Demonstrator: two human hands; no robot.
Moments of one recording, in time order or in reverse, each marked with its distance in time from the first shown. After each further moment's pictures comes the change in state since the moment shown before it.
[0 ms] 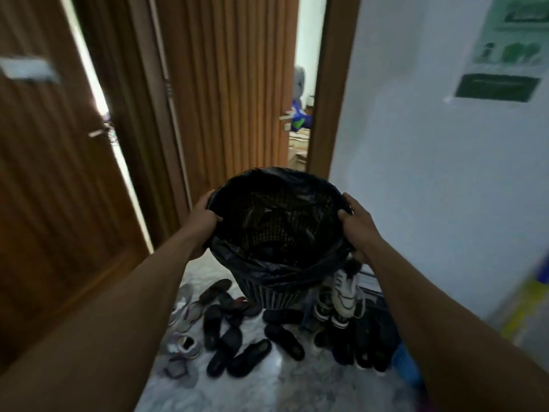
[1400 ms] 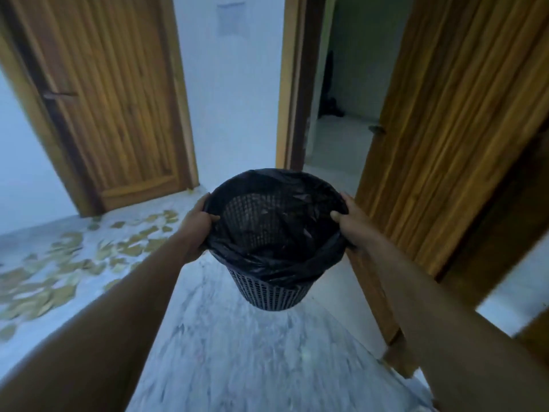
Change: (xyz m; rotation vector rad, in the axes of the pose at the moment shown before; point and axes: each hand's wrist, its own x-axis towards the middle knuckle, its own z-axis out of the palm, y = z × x) left_hand -0.632 -0.079 -0.603 -0.280 2.018 0.084; right_hand -0.635 -0.163 0.832 -0.056 -2.169 -0.367
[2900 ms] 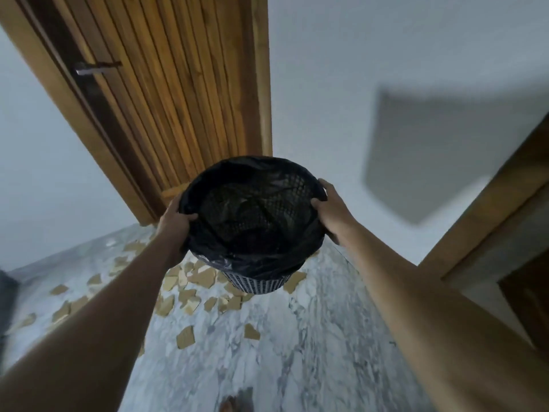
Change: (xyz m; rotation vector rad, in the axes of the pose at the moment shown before) left_hand 0.692 0.036 -0.498 0.016 0.381 -0.075; right_hand 0.662 -0.041 0.634 -0.008 -0.222 0.143
